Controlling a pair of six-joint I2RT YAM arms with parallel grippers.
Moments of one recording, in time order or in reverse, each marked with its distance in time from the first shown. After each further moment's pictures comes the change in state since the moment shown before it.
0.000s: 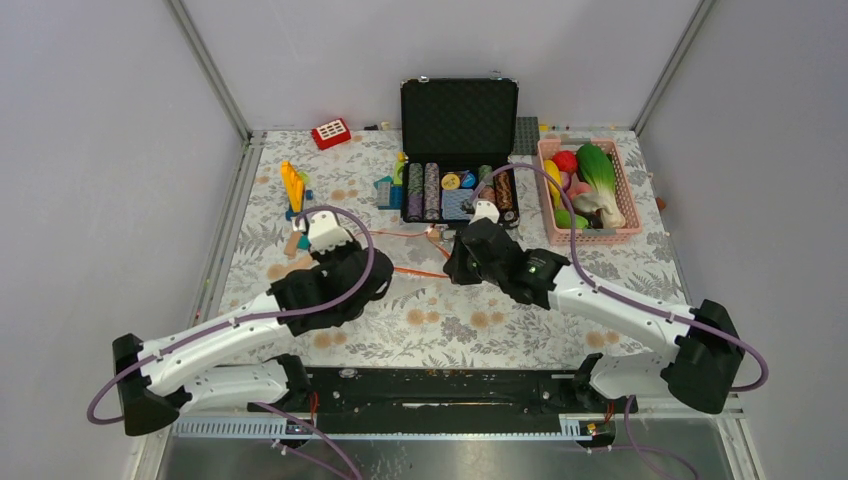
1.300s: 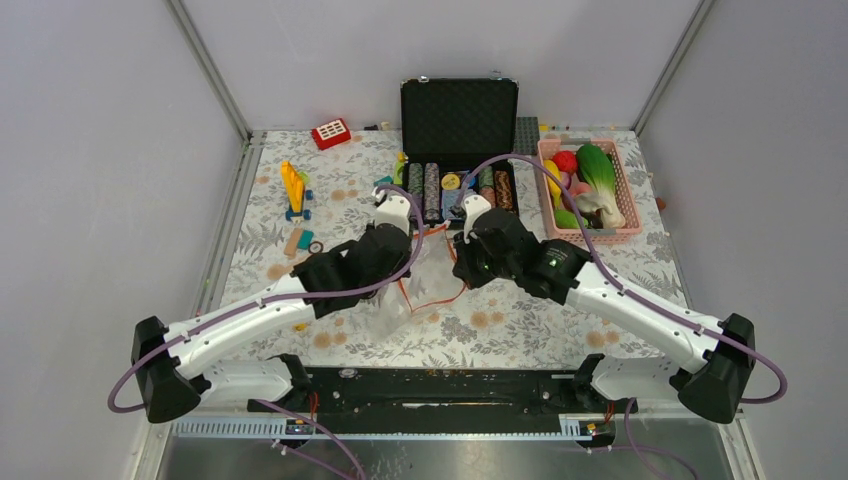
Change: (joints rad) left arm 0.076 0.145 0.084 0.211 0.551 0.589; right arm 0.000 -0.084 0.134 -0.208 -0.174 -0.378
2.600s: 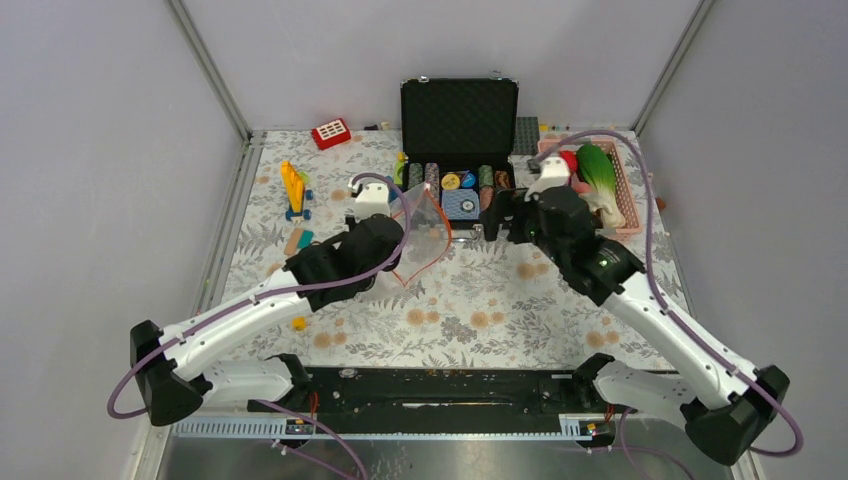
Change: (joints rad) left arm 0.046 0.002 0.058 -0.110 -0.177 -0.071; right arm -0.223 -0.161 -0.056 0.174 0.170 0.028
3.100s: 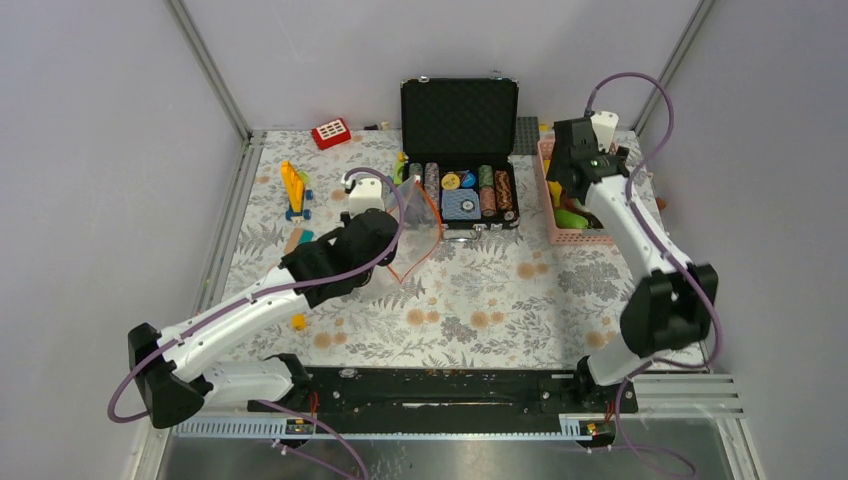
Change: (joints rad) left arm 0.042 -0.003 0.013 -0.009 0.018 -0.024; right arm -0.445 0.438 0.333 -0.220 0.430 -0.031
